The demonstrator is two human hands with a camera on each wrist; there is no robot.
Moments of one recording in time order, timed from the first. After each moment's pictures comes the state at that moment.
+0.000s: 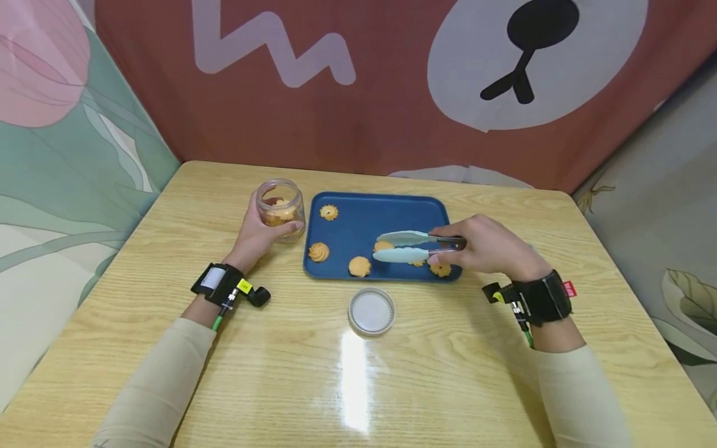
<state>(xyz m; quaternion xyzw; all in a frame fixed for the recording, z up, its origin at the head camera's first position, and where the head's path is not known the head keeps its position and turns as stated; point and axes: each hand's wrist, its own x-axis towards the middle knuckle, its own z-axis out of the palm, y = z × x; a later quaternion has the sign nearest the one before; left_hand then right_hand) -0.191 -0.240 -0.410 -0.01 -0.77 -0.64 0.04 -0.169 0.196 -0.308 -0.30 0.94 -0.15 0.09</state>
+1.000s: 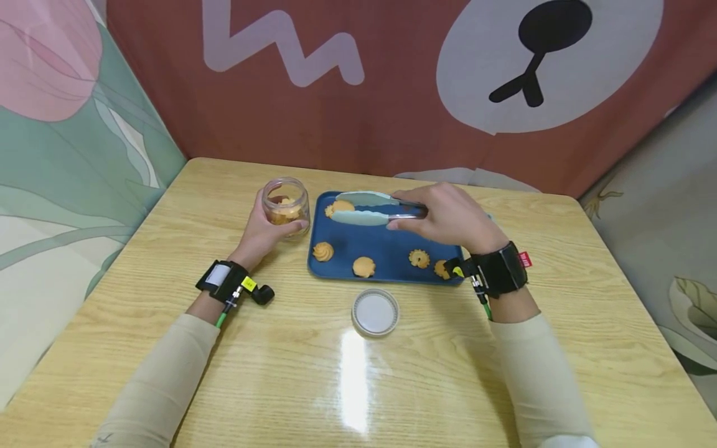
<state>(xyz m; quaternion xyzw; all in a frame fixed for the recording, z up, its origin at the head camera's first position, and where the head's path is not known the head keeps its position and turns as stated) -0.192 -0.241 -0.411 -0.01 -0.77 -0.64 0.04 -0.193 0.120 -0.280 -0.35 0.93 -0.14 -0.02</state>
